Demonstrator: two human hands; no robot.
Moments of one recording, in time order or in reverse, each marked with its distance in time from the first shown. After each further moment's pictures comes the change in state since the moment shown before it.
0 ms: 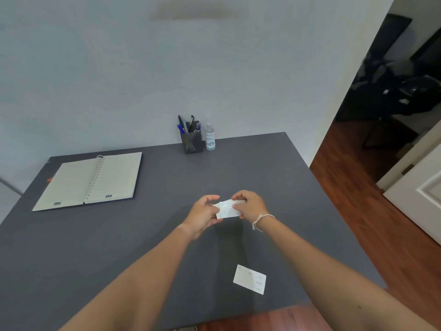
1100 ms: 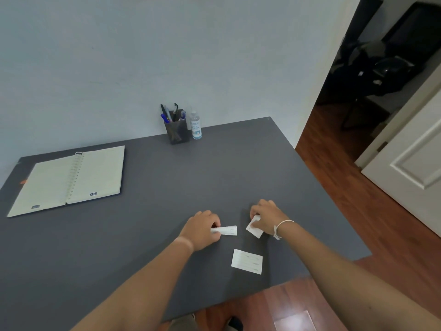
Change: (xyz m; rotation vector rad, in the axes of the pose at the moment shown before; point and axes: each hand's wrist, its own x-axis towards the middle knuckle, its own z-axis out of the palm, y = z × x) left_hand -0.011 -0.051 -0.011 1.309 -0.171 0.368; right_hand -0.036 0.067 -0.037 -0.784 -0.173 -0.002
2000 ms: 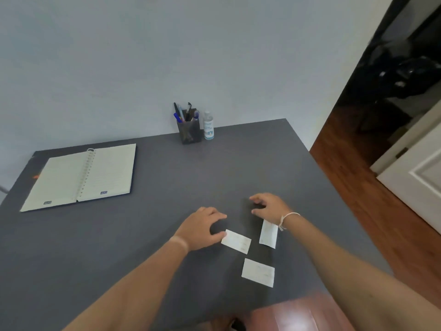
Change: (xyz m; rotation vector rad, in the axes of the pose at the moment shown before) left_hand 0.002 -0.032 -0.019 0.000 0.050 0.095; right_hand 0.042 -0.014 -0.017 0.321 0.003 -0.006
